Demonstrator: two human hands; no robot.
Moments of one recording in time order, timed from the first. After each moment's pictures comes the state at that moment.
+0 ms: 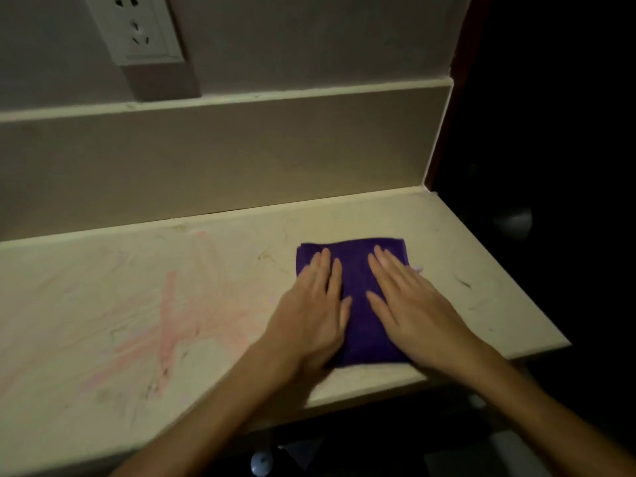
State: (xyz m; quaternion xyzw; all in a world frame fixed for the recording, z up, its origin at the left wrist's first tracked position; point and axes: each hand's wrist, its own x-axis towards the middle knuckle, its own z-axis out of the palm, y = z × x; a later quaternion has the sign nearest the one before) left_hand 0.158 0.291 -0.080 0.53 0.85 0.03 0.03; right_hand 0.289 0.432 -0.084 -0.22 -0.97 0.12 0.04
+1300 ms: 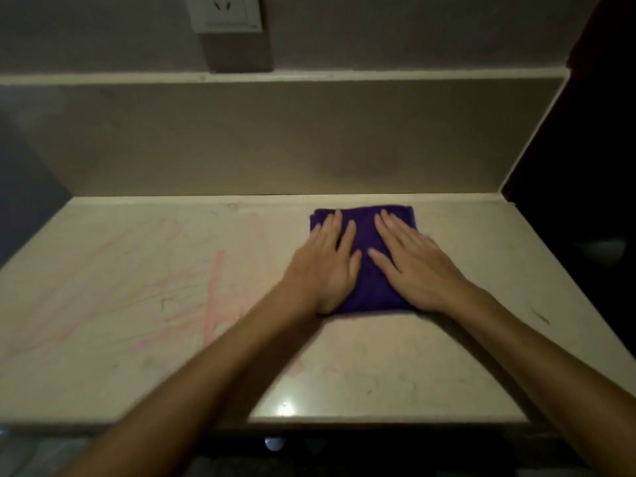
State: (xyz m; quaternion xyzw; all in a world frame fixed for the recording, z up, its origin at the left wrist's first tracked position) left_hand 0.068 0.304 -0.098 0.44 0.90 0.08 -0.01; right_hand 0.168 0.464 -0.088 -0.13 -0.99 0.10 0.03
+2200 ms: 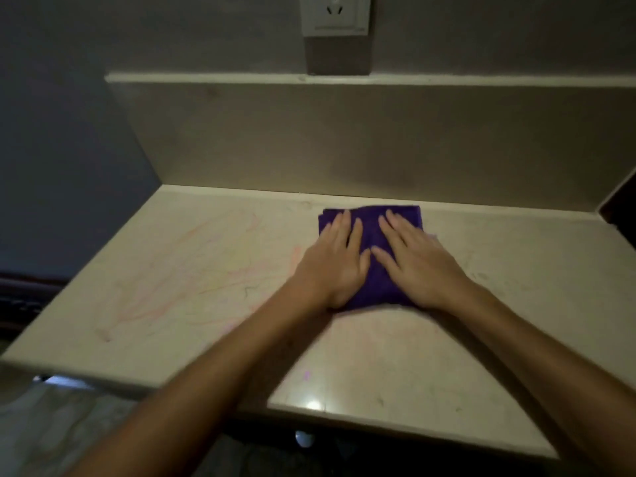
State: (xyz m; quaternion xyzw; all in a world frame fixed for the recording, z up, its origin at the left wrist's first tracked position) left_hand 0.023 0.224 -0.099 0.37 0.92 0.10 0.00; right_hand 0.101 0.383 -0.086 -0.08 -0.99 0.09 0.03
